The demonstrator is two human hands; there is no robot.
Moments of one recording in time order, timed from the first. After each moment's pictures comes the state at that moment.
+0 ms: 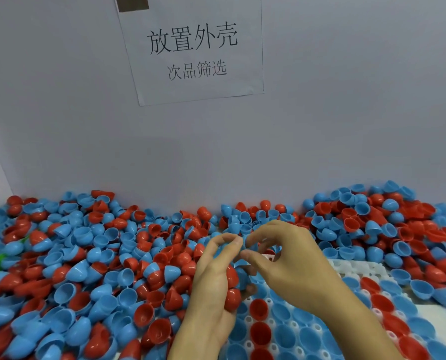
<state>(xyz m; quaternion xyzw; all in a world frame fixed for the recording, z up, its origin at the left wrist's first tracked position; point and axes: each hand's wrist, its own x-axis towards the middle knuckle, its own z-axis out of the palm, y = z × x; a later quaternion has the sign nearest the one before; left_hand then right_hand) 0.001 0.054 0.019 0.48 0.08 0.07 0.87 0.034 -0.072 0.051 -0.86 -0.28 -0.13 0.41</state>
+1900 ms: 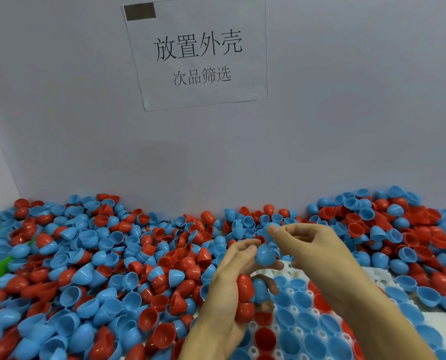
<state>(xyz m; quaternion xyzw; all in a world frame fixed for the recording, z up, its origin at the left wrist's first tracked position) -0.003 0.051 0.019 0.47 -0.01 -0.02 0.88 0.035 -0.085 0.068 -0.77 -0.10 0.01 0.63</state>
